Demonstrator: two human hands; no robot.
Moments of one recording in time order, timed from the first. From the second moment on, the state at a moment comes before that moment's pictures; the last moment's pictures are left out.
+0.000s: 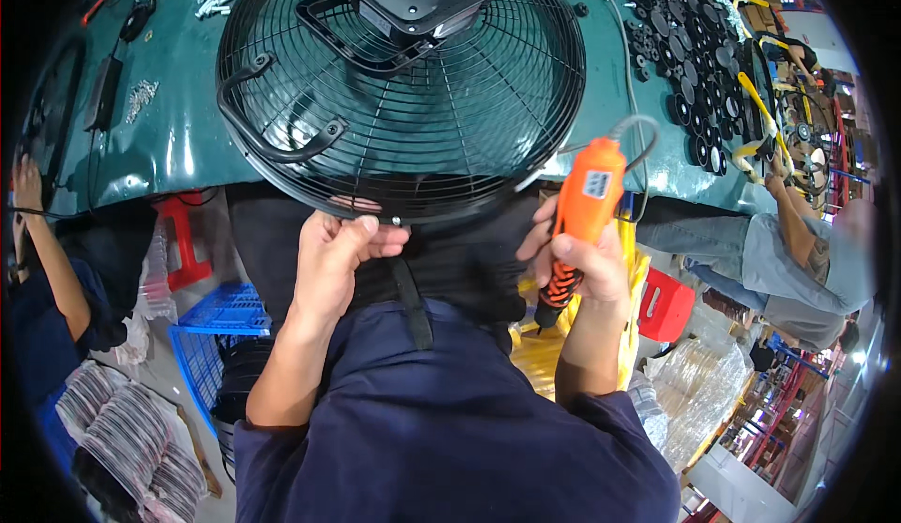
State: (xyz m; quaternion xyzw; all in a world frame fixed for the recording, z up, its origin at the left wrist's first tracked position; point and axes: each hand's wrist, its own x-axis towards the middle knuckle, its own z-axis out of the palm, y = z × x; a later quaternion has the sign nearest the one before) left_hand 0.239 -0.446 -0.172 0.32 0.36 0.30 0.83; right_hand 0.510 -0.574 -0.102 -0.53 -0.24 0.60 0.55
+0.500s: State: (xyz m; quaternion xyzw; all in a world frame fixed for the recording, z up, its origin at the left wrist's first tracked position) left_hand 0.249 -0.454 -0.190 0.30 0.35 0.33 0.82; right_hand 0.535 -0.547 -0.088 -0.45 -0.29 0.50 0.68
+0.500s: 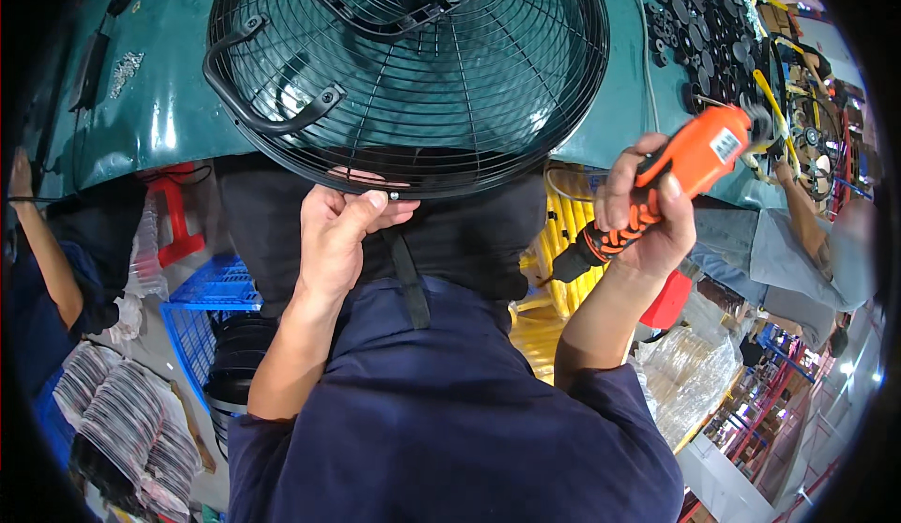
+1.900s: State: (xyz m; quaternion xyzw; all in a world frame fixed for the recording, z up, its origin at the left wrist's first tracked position) left_hand 0.249 -0.453 -0.196 0.22 0.30 0.35 0.86; right_hand 0.394 -0.469 -0.061 -0.41 -0.52 0.30 0.68
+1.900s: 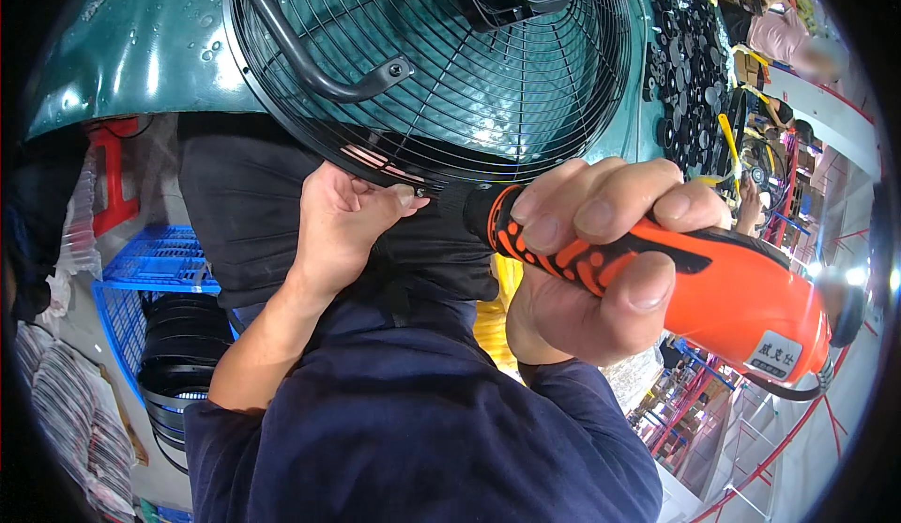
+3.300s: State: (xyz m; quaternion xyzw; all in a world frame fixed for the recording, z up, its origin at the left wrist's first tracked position) left_hand 0.217 -0.464 -0.153 0.42 0.48 0.19 0.74; right_hand 0.475 -0.524 -0.067 -0.47 -0.35 0.49 0.64
